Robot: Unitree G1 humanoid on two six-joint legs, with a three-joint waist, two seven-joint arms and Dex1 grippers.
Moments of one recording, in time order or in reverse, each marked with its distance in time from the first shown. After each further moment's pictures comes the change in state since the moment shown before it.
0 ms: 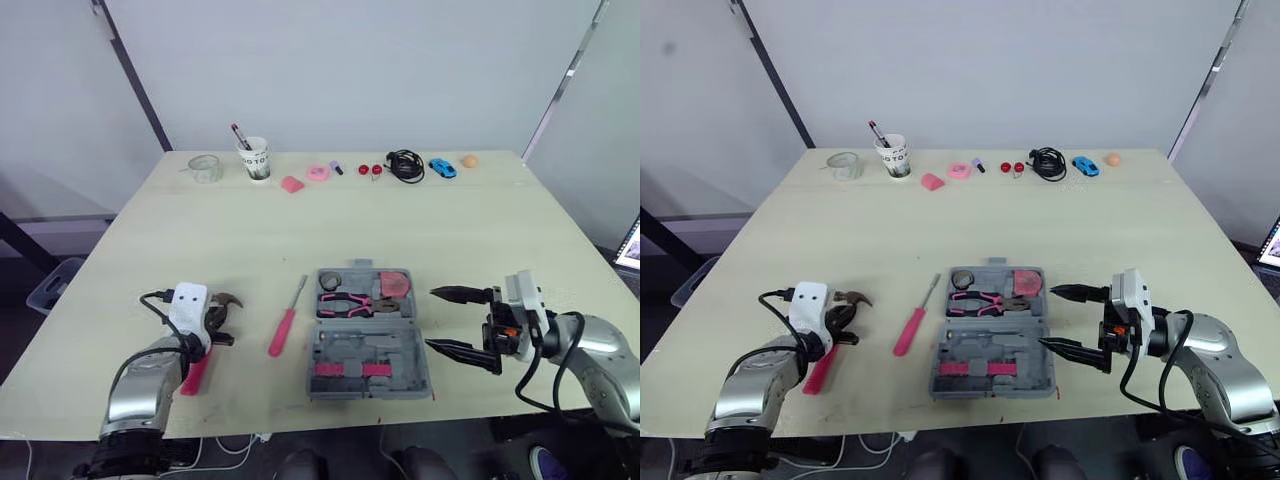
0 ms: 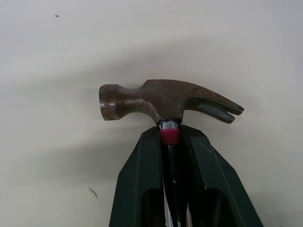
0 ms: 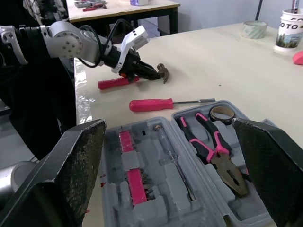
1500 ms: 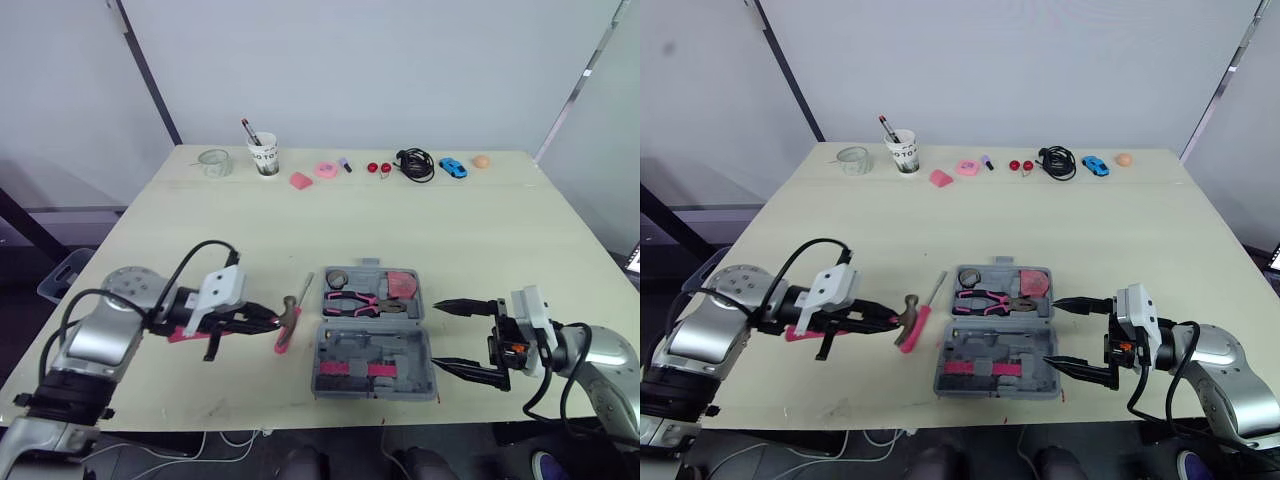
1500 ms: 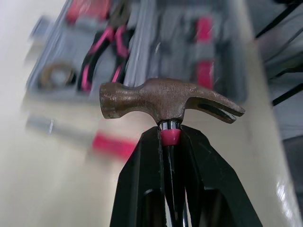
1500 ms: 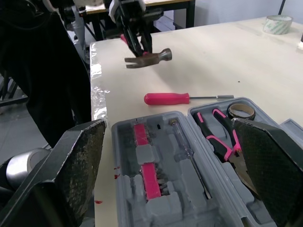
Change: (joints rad) left arm -0.260 0.351 -0.255 -0.104 -0.049 -0.301 -1.006; right arm 0.069 -0.015 -0.012 -0.016 -0.011 -0.059 0.056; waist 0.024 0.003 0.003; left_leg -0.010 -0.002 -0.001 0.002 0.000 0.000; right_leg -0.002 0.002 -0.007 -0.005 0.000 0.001
